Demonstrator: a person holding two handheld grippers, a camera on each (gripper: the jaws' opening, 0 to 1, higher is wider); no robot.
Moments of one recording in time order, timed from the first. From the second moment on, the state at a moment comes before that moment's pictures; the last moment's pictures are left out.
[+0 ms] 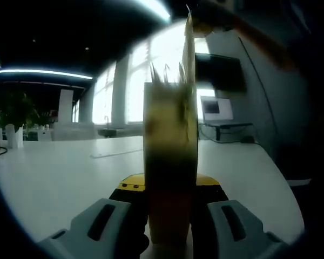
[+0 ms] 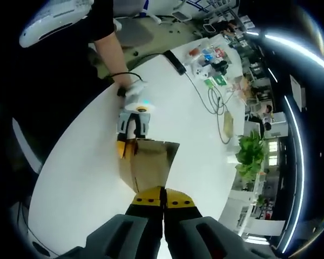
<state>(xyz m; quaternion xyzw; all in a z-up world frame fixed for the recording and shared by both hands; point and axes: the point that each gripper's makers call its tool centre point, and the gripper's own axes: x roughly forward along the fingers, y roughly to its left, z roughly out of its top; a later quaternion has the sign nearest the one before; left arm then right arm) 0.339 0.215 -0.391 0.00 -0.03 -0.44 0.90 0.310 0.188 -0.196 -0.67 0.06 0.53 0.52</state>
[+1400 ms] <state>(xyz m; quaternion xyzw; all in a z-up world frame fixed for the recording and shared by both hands) 0.342 0.219 -0.392 0.01 -0.03 -0.43 0.90 0.309 0.156 -0.134 -0.66 0.02 0.47 0.58</state>
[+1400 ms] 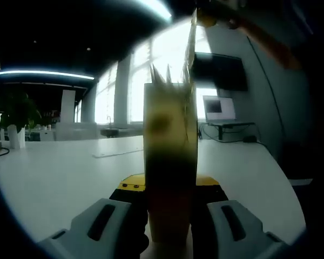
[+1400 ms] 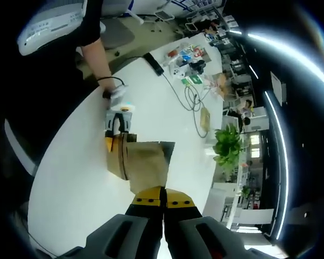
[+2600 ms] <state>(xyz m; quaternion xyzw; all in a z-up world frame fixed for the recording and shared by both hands) 0.340 0.218 -0.391 0.01 -0.03 -0.43 0.90 0.398 0.090 -0.141 -0.68 0.04 0.31 0.66</state>
